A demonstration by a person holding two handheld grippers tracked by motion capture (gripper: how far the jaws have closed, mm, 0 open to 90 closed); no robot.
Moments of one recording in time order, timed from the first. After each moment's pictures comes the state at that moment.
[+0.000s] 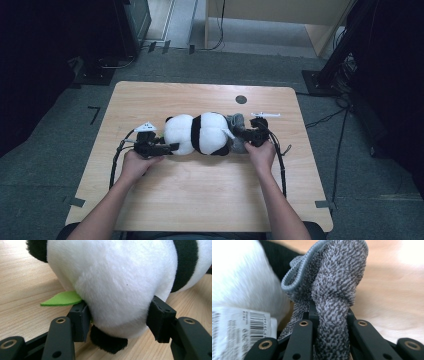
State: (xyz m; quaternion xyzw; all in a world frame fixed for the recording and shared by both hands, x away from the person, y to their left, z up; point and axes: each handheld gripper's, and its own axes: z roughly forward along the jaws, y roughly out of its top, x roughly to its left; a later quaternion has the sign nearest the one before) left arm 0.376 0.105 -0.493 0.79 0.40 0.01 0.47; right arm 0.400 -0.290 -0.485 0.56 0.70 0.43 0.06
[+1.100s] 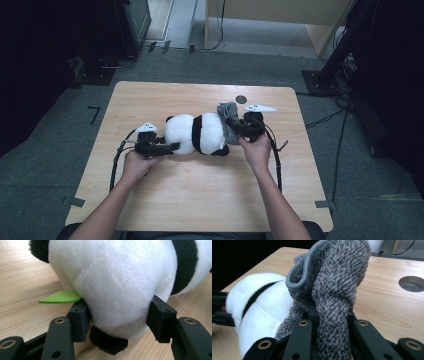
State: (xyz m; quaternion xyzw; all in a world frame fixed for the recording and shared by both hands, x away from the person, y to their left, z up) left arm 0.374 0.101 -0.492 0.79 0.41 0.02 0.47; right arm 0.386 -0.259 -0.436 0.48 0.72 0.48 0.13
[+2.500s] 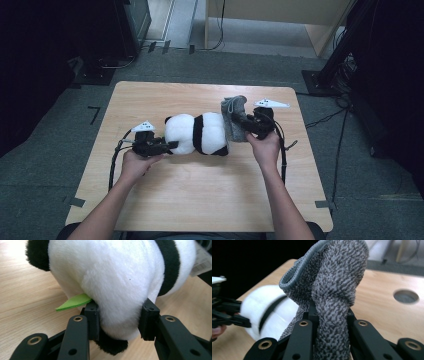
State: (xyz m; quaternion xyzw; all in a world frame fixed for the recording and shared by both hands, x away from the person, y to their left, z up) left arm 0.365 0.106 -0.476 0.79 0.38 0.01 0.49; right arm 0.373 -0.275 -0.399 0.47 0.71 0.51 0.13
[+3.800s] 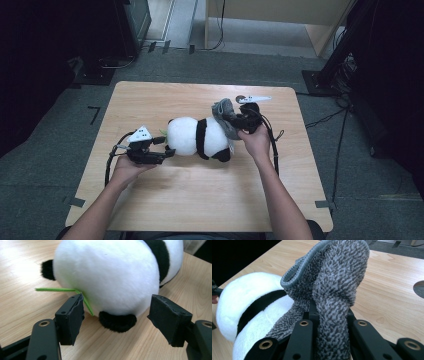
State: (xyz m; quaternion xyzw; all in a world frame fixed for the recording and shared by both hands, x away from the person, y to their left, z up) left arm 0.348 0.115 -0.477 0.81 0.31 0.08 0.48; right arm 0.415 -0.254 -0.426 0.45 0.76 0.45 0.09
